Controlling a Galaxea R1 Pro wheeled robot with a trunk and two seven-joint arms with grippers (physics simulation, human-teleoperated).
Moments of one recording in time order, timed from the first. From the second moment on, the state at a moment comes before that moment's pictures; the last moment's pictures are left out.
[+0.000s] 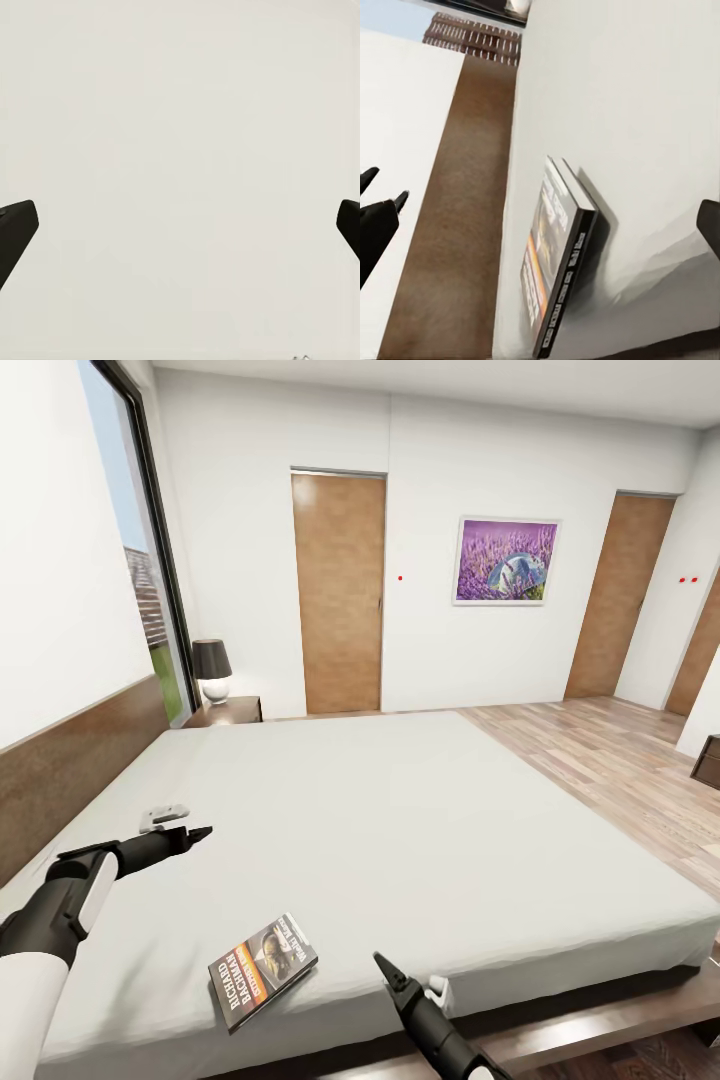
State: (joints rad) left arm -0.70 0.29 0.21 -0.88 0.16 0.58 -0.46; right arm -0.27 0.14 -0.03 -0.60 -0.83 0.23 0.74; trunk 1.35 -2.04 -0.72
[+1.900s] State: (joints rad) left arm -0.70 0.26 0.21 -0.87 0.16 0.58 -0.45; right arm -0.25 0.07 -0.13 -0.52 -0.83 0.21 0.86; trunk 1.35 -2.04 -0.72
